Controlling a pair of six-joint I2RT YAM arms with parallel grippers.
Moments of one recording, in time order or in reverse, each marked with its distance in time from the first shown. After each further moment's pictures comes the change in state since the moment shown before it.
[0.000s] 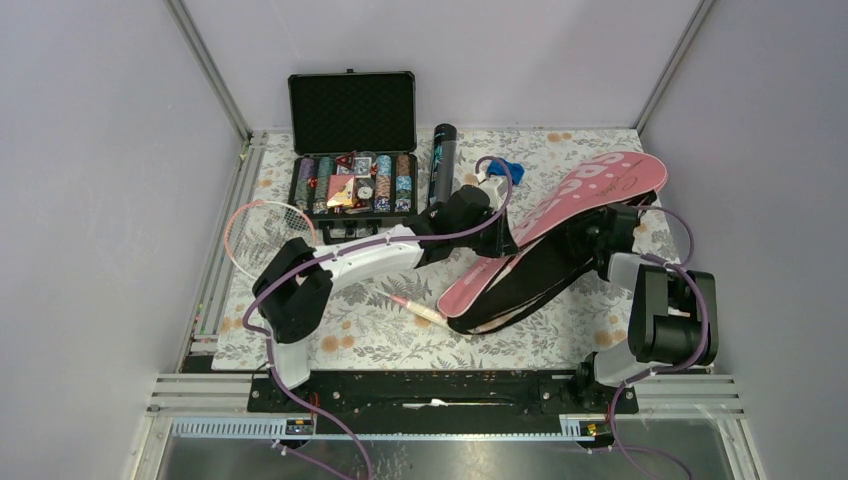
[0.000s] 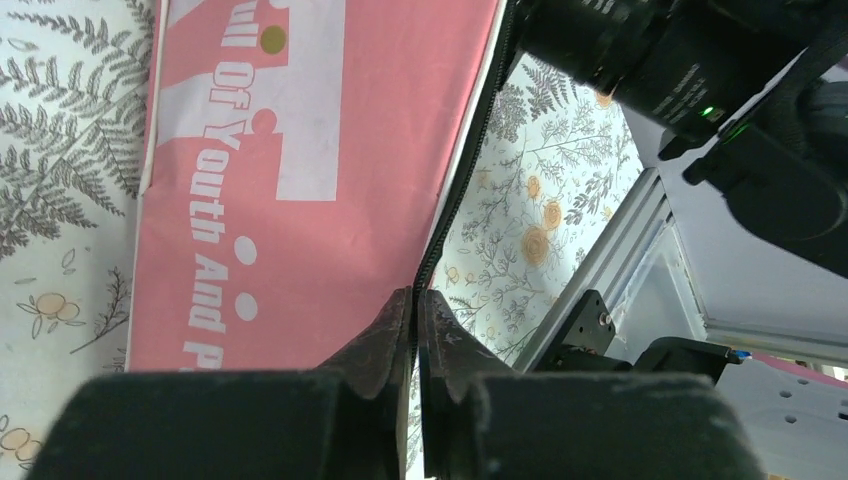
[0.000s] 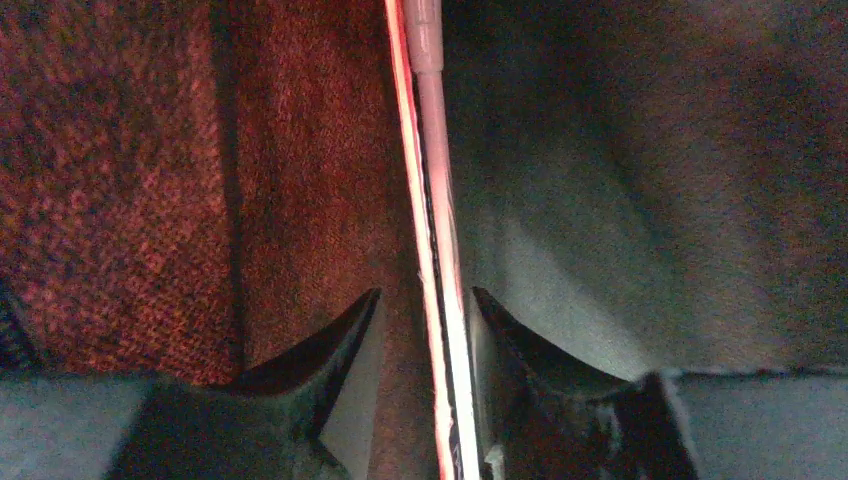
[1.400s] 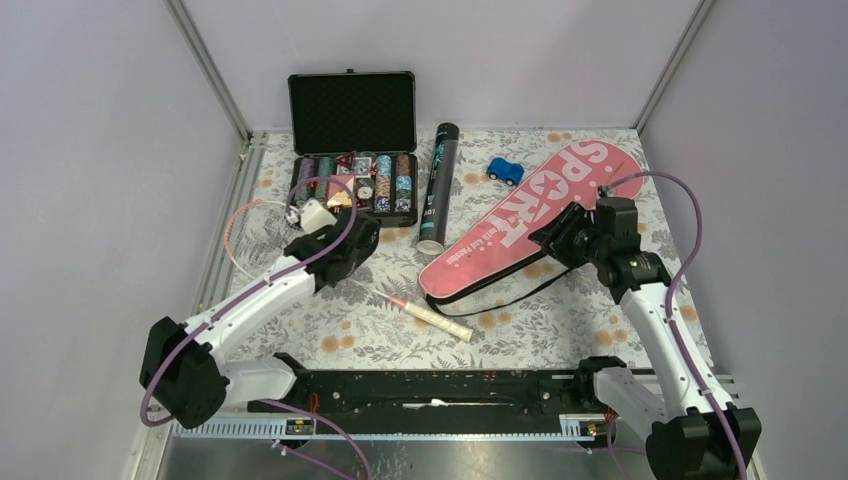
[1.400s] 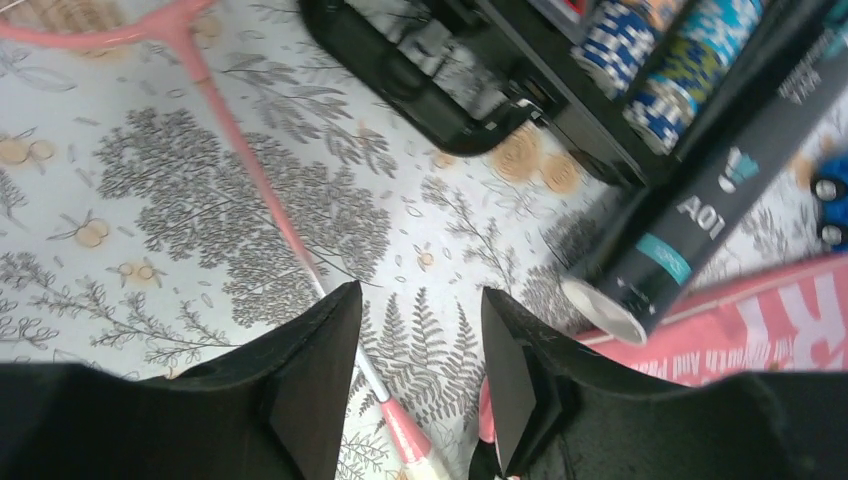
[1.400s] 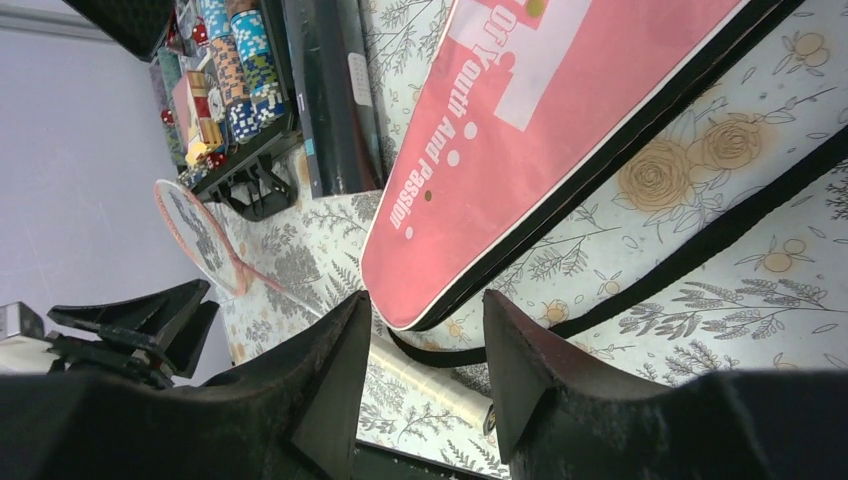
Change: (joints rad) left arm 0.294 -0.638 -0.487 -0.642 -0.780 -0.568; right arm 0.273 -0.578 0.237 -0.858 0.052 -0.349
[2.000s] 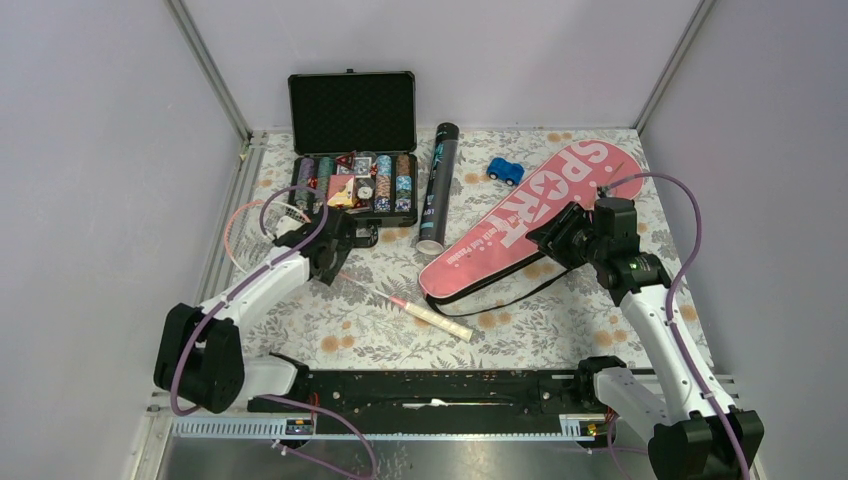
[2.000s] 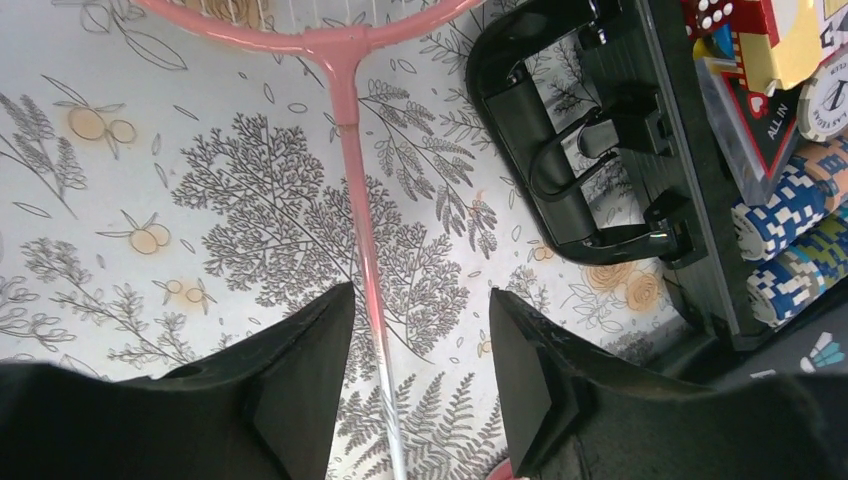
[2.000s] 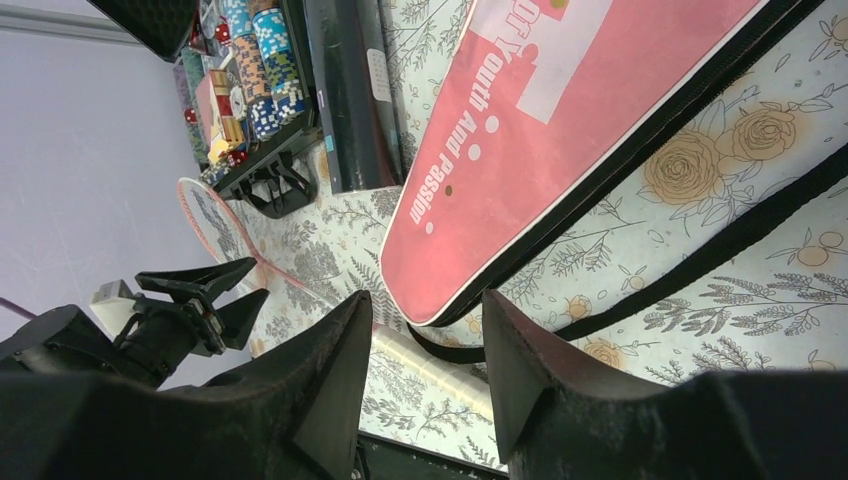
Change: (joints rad) left arm 0.254 0.073 -0.100 0.021 0.118 -0.155; right arm 0.037 -0.013 0.000 0.006 0.000 0.045
